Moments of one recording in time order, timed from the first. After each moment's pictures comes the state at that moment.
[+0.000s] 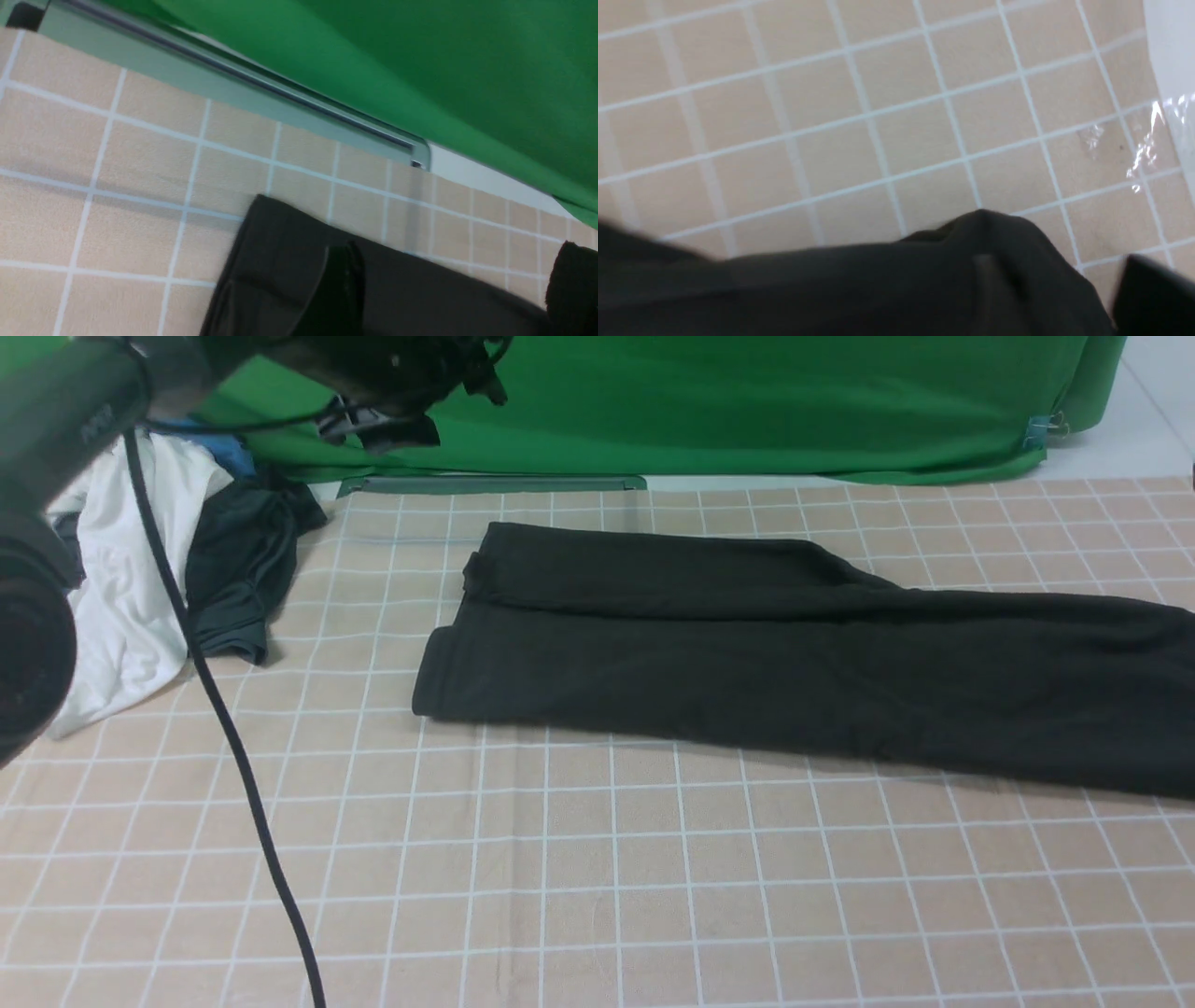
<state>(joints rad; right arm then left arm) -0.23 1.90 -1.66 -0.06 0.93 0.10 -0.16 2.17 -2.09 -0.32 0.79 -0.21</state>
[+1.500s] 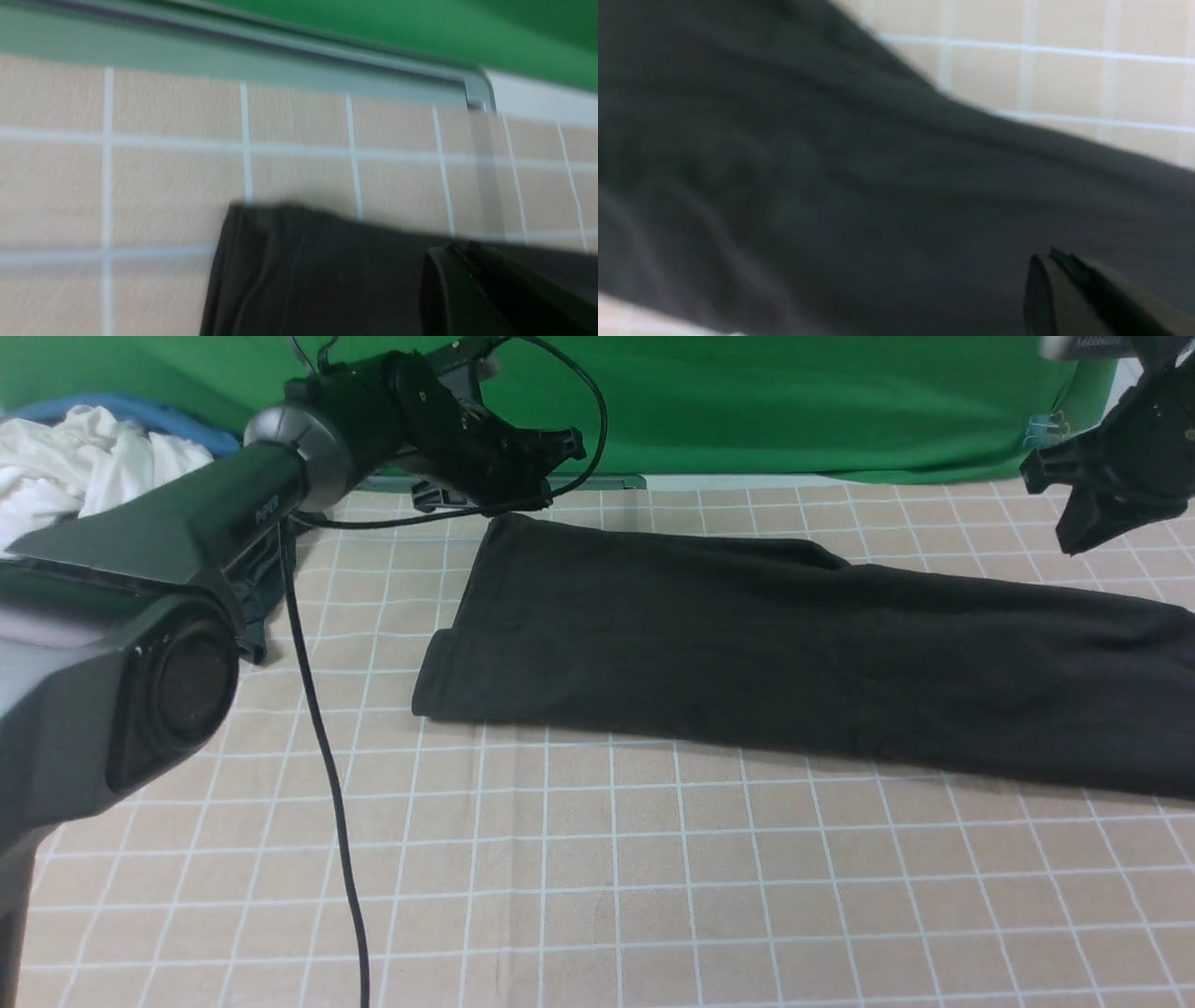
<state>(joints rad) 0.00 1.90 -1.70 0.11 1.12 -0.04 -0.23 2.40 -2.14 -0.34 0.63 -0.04</state>
